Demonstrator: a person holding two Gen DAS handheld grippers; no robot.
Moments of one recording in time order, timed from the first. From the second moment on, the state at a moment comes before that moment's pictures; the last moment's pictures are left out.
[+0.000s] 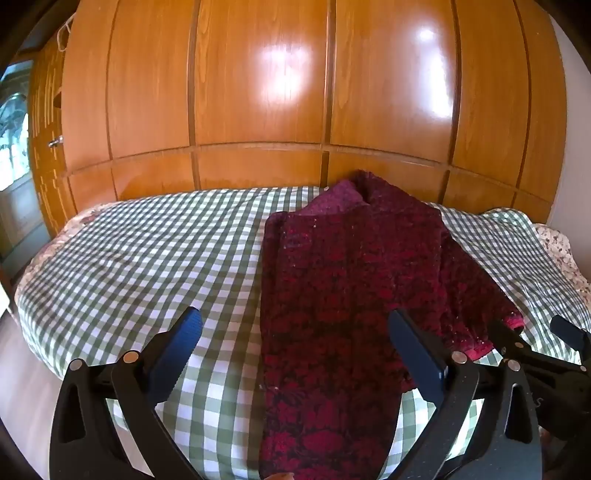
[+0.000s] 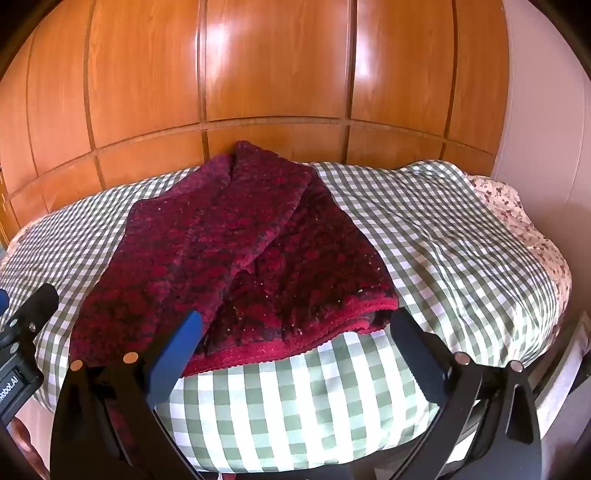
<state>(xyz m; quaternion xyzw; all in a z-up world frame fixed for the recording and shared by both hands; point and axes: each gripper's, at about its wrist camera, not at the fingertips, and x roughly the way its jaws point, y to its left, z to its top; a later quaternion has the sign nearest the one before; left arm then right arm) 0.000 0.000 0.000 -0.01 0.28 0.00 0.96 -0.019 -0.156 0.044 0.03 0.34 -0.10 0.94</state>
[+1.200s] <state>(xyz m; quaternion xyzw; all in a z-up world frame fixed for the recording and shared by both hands) 0.008 -0.011 -0.025 0.01 0.32 0.00 0.95 -0.009 -0.156 0.029 0.03 0.36 -0.10 0.93</state>
